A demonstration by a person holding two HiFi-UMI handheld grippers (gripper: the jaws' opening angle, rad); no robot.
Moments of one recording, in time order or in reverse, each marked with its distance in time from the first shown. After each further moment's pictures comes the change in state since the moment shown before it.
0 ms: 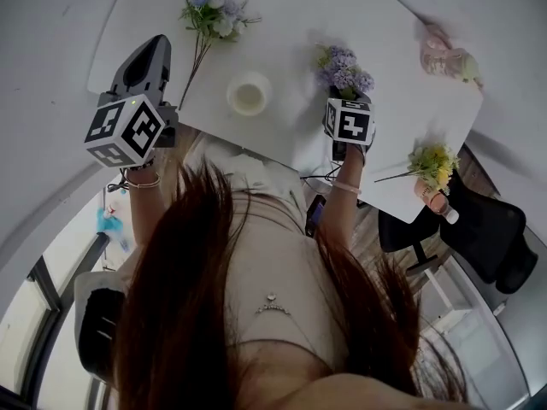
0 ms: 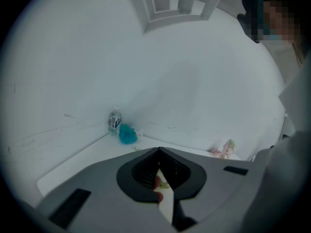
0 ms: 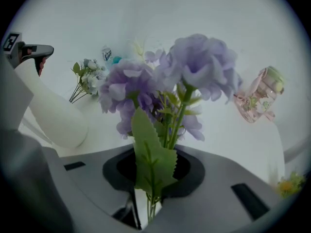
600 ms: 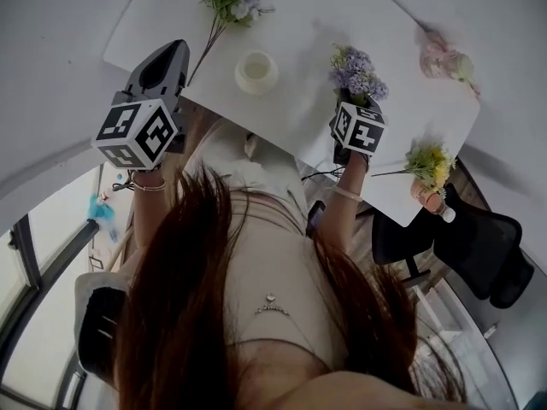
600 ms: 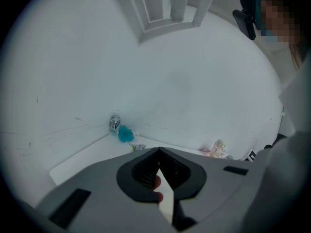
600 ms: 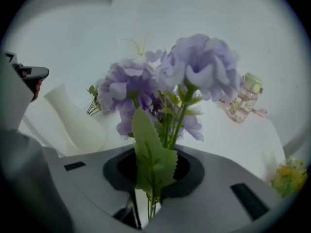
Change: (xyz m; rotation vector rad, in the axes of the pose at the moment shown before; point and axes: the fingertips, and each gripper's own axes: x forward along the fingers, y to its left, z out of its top) left arm -0.081 -0.045 -0.014 0.008 -0.036 0.002; right arm -0.064 0.004 0.001 0.059 -0.174 0.031
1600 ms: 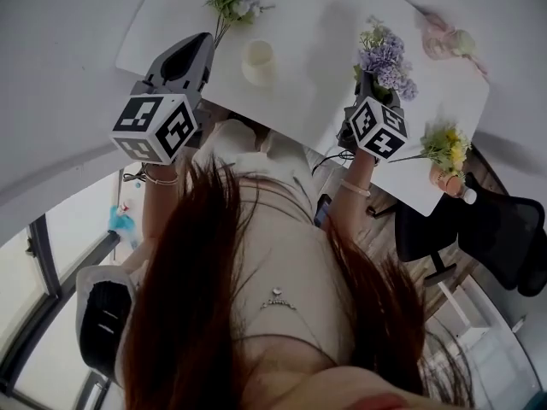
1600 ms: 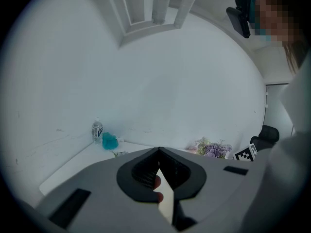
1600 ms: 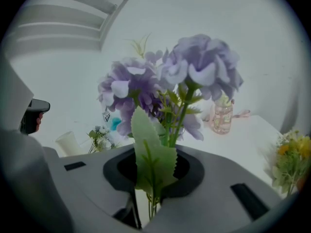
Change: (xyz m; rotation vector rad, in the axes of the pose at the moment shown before) left arm -0.010 -0.062 0.012 0.117 -0.018 -0.138; right arm -0.069 -0.018 0.045 0.228 -0.428 -0.053
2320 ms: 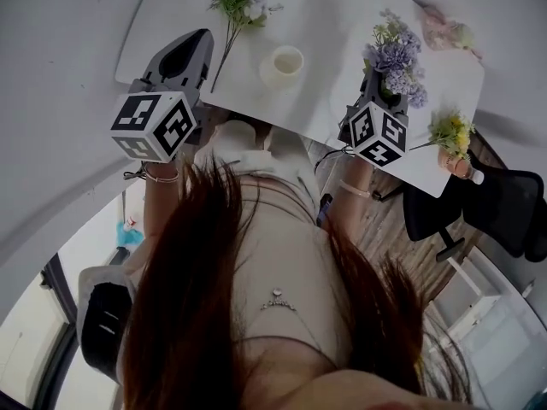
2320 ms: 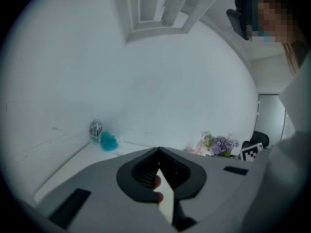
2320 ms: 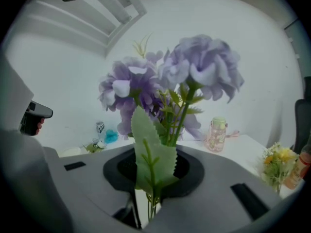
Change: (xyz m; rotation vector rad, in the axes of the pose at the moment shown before) left arm 0.004 0.070 0.007 -0.043 -0.003 -0.121; right arm -0.023 0.060 0.039 -0.077 -0.197 -0.177
